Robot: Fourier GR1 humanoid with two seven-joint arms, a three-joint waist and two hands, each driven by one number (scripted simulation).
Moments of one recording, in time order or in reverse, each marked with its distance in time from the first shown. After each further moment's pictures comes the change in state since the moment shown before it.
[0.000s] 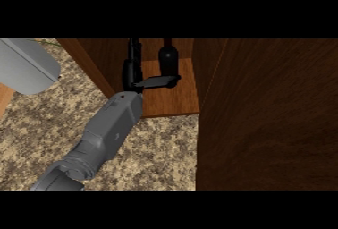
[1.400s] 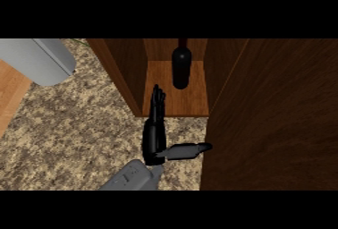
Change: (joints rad) left arm 0.654 0.011 -0.700 -0.996 0.173 0.459 0.135; right arm 0.059 -0.029 -0.042 -0.021 0.023 -0.010 -0.016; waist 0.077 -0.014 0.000
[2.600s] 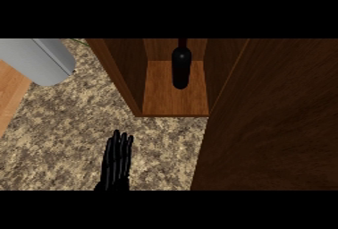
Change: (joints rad) left arm 0.454 0.304 -0.162 -0.700 -0.209 0.075 0.137; right arm -0.003 -0.016 0.042 -0.001 -0.024 0.063 0.085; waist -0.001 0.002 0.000
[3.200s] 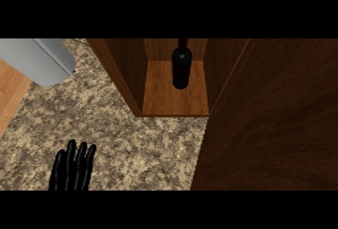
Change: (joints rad) left arm 0.177 0.227 0.125 -0.209 0.058 -0.146 -0.015; right arm 0.120 0.026 0.126 0.000 -0.025 0.062 0.023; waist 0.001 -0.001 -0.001
